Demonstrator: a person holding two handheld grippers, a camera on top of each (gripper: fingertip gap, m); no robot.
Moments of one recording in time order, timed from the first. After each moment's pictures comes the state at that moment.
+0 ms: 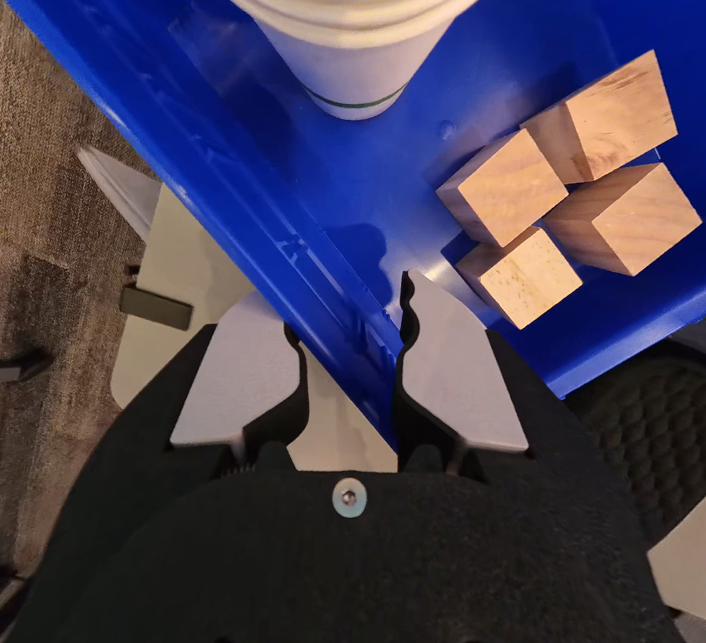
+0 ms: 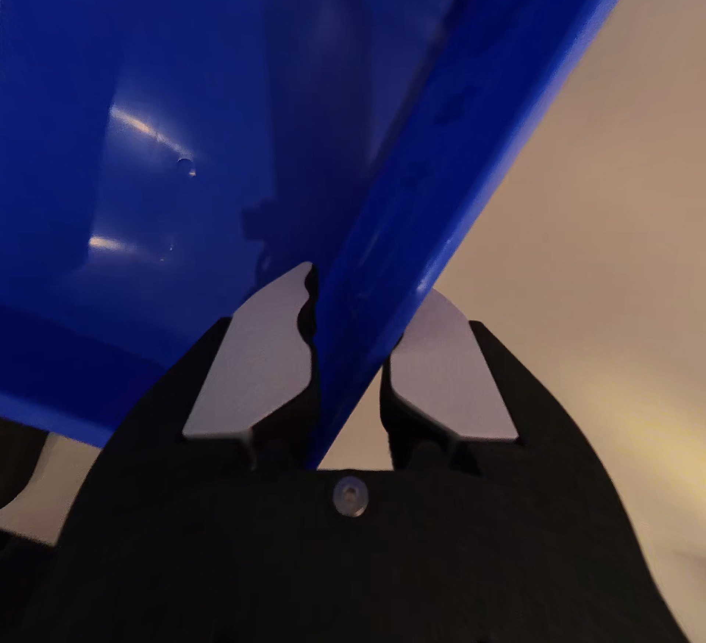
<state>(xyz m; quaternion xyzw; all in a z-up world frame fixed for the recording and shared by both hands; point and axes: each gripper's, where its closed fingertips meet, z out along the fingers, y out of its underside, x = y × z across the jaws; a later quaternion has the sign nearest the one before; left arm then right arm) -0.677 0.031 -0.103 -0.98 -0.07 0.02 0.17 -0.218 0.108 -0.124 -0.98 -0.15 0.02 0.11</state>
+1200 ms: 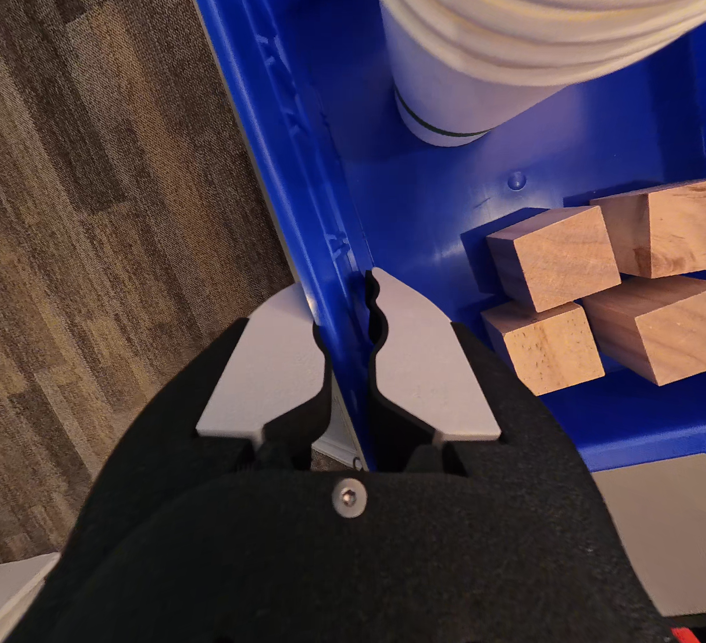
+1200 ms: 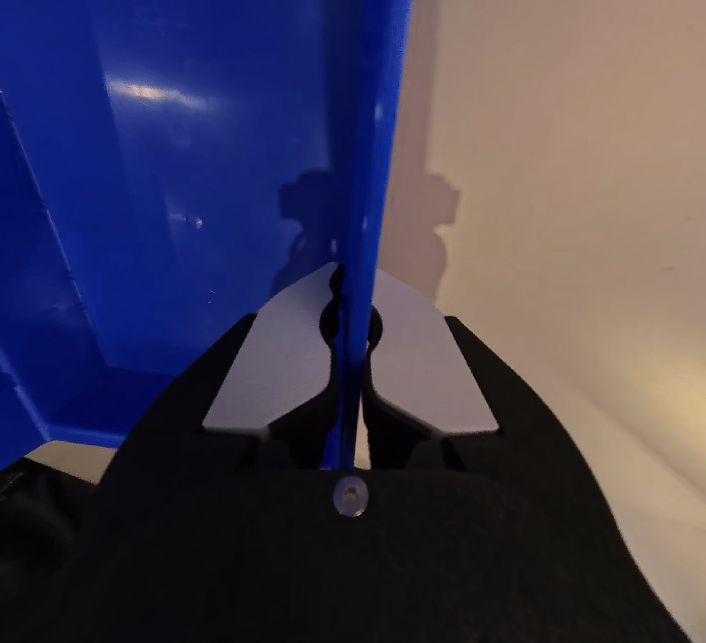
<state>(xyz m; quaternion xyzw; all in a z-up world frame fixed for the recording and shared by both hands) -0.713 0.188 -0.102 -0.94 0.29 0.01 0.20 -0.089 0.083 -0.126 -0.99 -0.13 0.06 0.06</state>
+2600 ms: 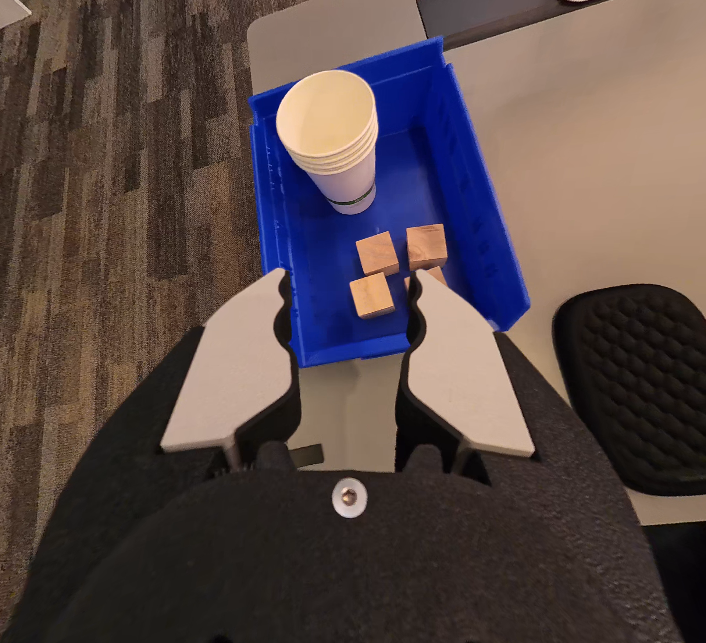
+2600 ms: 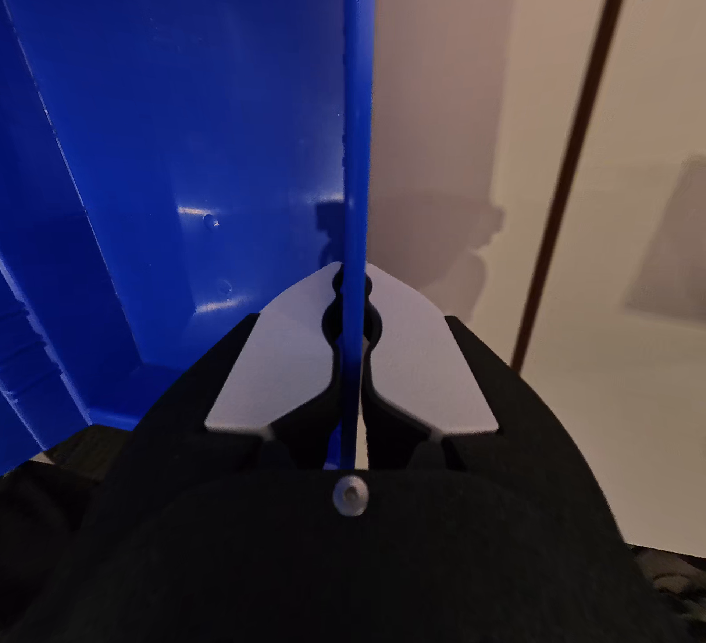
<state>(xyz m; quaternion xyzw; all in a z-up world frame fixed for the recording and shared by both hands) -0.646 0.073 0.060 -0.89 0.23 0.01 0.40 0.320 -0.101 -0.133 -0.98 0.16 0.09 0.07</state>
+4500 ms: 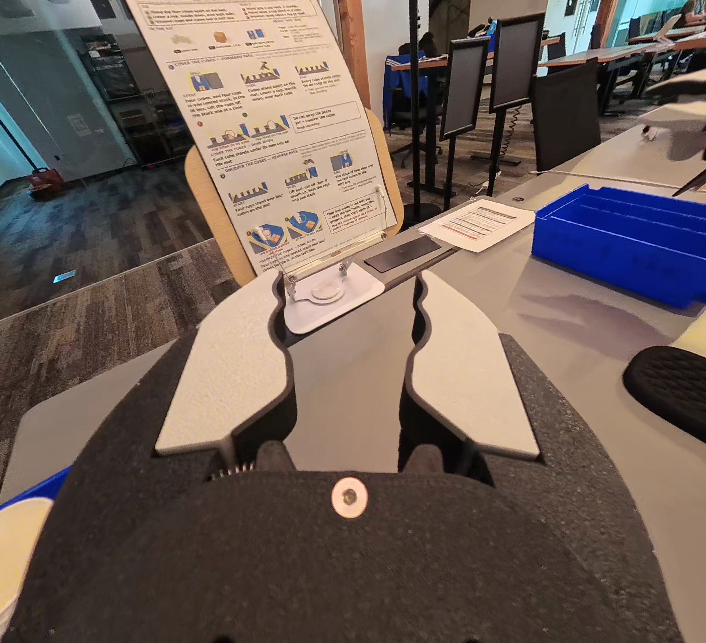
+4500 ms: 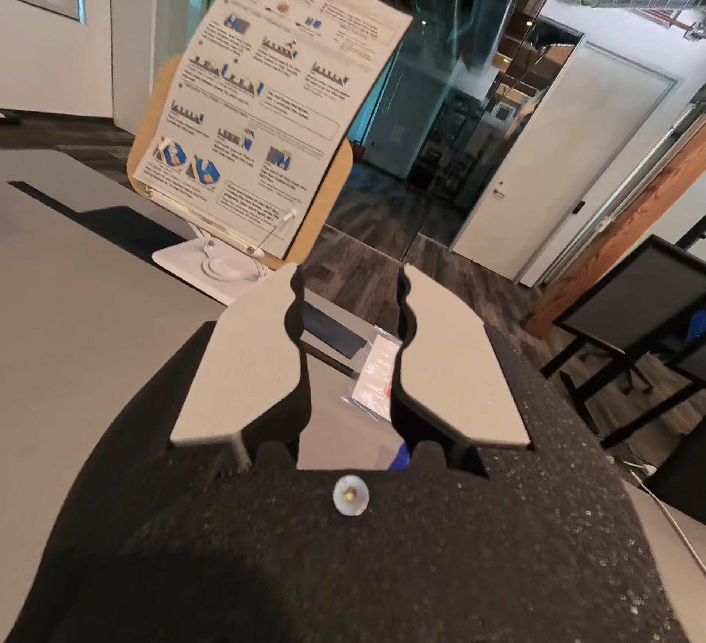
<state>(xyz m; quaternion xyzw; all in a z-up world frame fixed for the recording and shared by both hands) -0.359 0.058 0.168 -0.64 0.35 -0.24 0.64 0.051 -0.013 0.164 -0.68 -0.16 -0.11 0.70</state>
